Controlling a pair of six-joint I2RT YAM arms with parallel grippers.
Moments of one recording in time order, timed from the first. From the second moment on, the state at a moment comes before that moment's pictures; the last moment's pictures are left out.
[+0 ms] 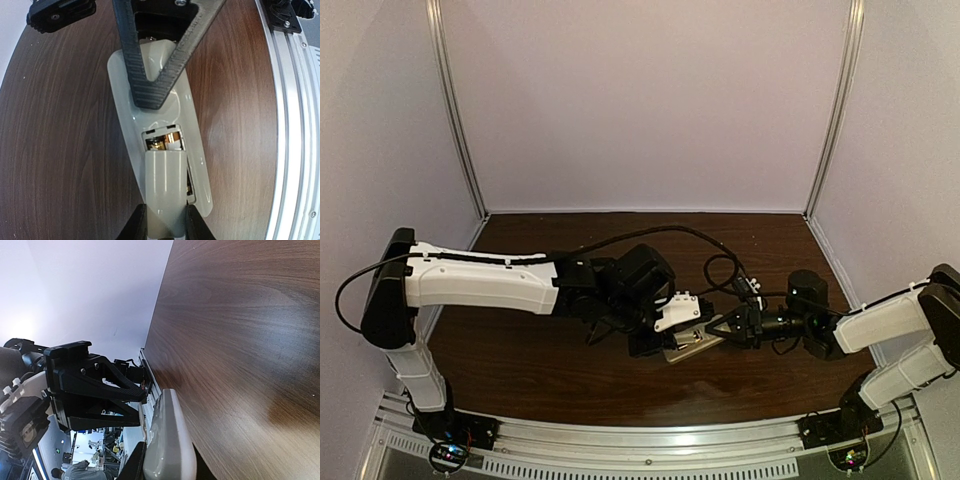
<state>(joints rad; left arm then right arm) -1.21 1.79 1.38 -0.50 0.03 0.33 0.59 1.36 0.30 0.76 -0.85 1.05</state>
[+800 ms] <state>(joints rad) -1.21 1.83 1.42 -0.52 -0.01 0.30 0.63 1.37 0.26 0.84 -0.77 1.10</state>
